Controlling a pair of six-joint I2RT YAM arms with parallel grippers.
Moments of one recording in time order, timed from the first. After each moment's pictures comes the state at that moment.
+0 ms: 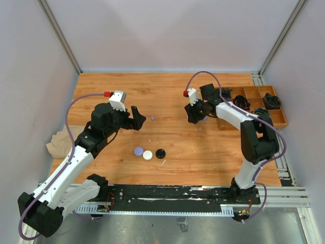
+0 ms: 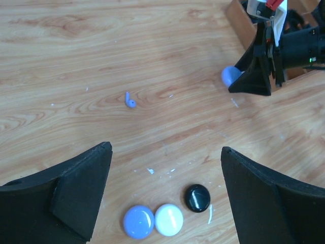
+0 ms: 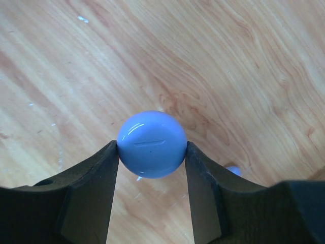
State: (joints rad) left arm -0.43 0.90 0.79 -0.24 0.07 -0.27; right arm 0.34 1.82 1.23 -0.39 -0.33 -0.39
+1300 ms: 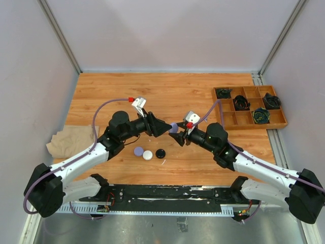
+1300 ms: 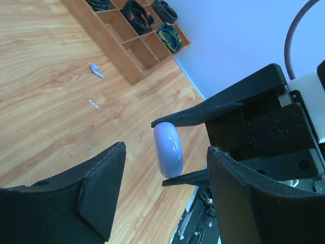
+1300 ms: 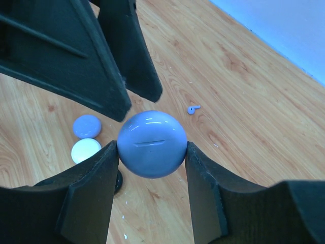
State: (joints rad) left arm -0.64 1.08 0.60 0.41 0.37 -0.67; right arm 0.83 1.01 0.54 0.37 -0.15 -0.12
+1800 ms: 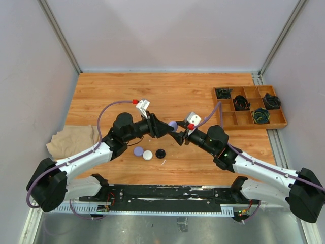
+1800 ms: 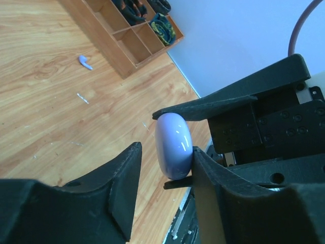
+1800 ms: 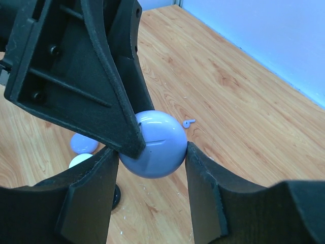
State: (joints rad) left arm -0.68 1.14 0.58 0.49 0.37 -0.71; right arm 0.87 1.01 0.51 0.48 -0.09 -0.12
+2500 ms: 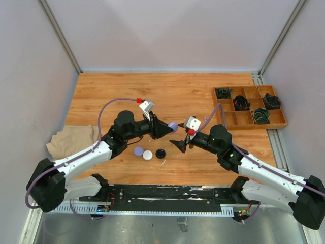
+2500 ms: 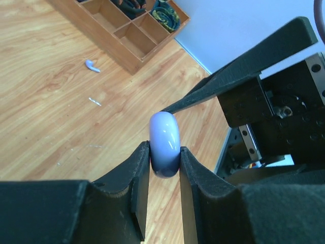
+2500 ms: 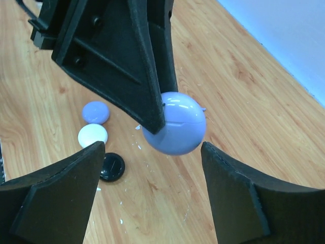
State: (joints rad) left arm -0.69 1.15 0.62 0.43 0.41 -0.53; right arm 0.85 0.93 0.51 0.31 -0.21 -0.22
